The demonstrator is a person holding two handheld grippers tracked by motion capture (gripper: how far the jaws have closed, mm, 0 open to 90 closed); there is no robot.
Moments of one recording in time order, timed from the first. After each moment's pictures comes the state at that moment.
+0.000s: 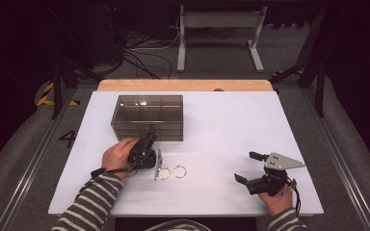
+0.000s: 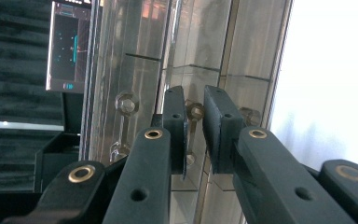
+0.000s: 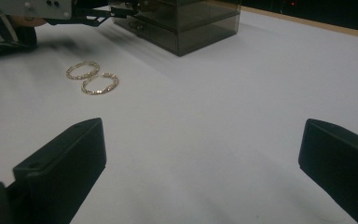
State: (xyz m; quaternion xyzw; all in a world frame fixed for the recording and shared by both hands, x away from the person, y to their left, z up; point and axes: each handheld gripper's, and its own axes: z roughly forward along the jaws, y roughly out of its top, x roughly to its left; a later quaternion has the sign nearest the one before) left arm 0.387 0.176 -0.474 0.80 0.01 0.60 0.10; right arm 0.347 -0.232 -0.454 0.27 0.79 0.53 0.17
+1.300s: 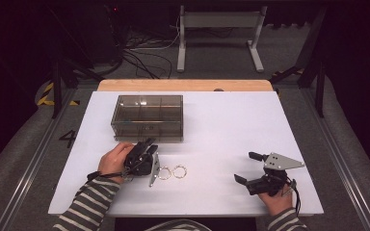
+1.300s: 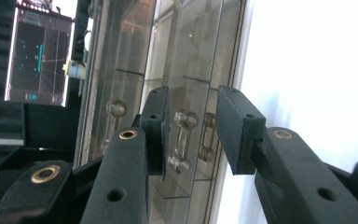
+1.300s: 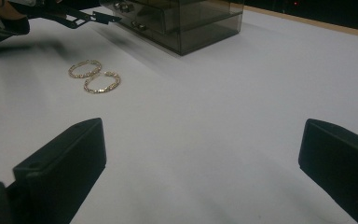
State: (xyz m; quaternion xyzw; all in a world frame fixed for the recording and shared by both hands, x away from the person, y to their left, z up) left arm 0.362 0.182 -0.457 0.83 0.00 0.54 0.15; right arm 0.347 -0.231 -0.454 0.27 0.79 0.53 0.17
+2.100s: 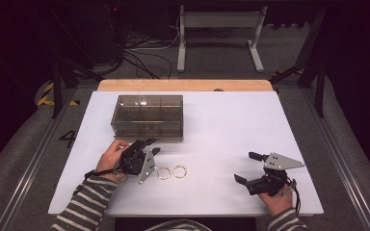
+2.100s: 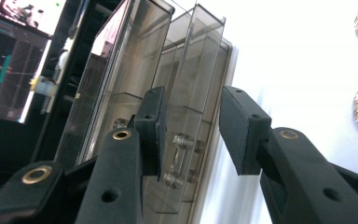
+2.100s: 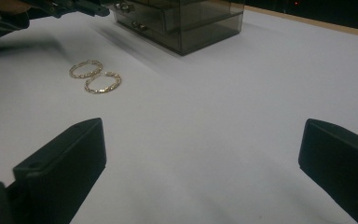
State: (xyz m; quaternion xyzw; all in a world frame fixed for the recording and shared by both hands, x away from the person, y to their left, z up) left arm 0.360 0.195 -0.434 0.85 0.02 0.46 0.26; right arm 0.347 -0.232 -0.454 0.27 0.79 0.53 0.16
